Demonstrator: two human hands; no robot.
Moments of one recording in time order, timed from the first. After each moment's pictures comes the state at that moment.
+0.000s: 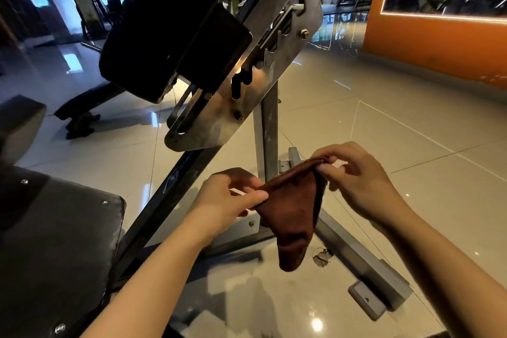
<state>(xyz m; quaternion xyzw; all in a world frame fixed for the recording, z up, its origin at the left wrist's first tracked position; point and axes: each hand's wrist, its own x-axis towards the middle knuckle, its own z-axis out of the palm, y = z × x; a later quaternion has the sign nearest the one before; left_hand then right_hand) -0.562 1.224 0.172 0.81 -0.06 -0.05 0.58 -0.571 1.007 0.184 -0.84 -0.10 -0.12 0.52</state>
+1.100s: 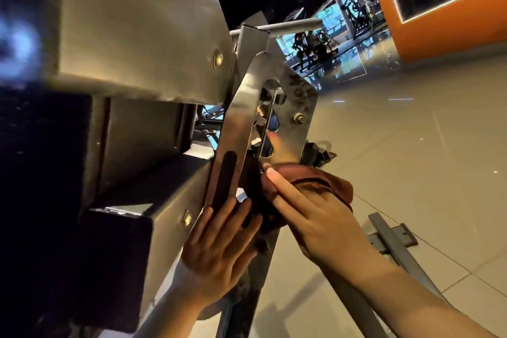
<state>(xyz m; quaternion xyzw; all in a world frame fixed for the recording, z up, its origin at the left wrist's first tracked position) -0.356 1.292 0.206 0.73 -0.38 0.48 -0.31 -0.340 1.067 0.145 -0.78 -0.25 -0.53 0.22</state>
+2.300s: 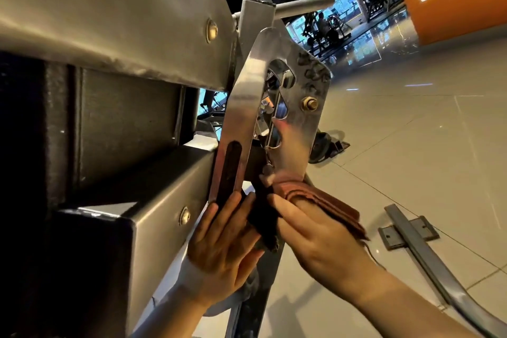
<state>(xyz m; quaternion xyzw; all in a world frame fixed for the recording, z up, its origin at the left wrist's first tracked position) -0.346 1.298 0.198 0.73 -0.41 0.49 -0.27 -0.347 1.092 0.138 -0.73 -0.28 -0.59 0.20</state>
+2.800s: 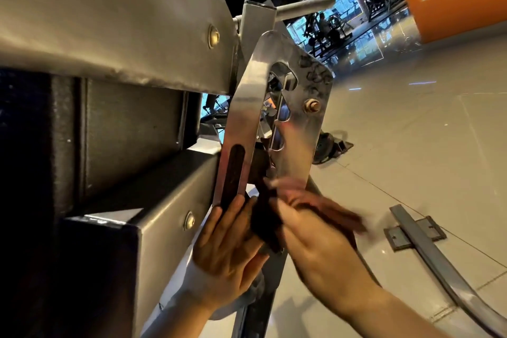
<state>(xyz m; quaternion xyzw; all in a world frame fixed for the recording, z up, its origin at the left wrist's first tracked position) -0.348 1.298 0.201 0.73 -0.42 0.48 -0.26 -0.355 1.109 0.128 -0.72 -0.26 -0.54 0.34</state>
